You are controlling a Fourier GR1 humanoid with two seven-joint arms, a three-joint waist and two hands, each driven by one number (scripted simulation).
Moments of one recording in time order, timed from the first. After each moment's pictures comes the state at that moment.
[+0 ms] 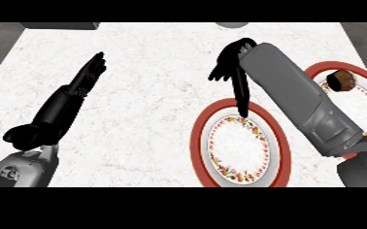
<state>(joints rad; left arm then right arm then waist) -0.20 0.41 -0.17 -1.64 0.12 -0.05 -0.03 -1.16 -0.26 0.61 -0.56 -0.28 1.04 0.80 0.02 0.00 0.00</state>
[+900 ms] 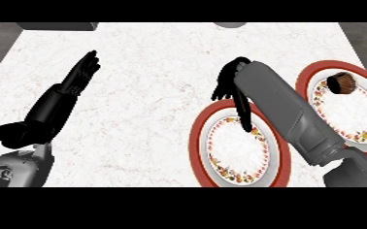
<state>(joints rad) -0.19 0.38 -0.10 -1.64 0.10 -0.11 -0.03 -1.09 -0.19 0.60 -0.47 -0.11 1.16 0.69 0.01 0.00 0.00</state>
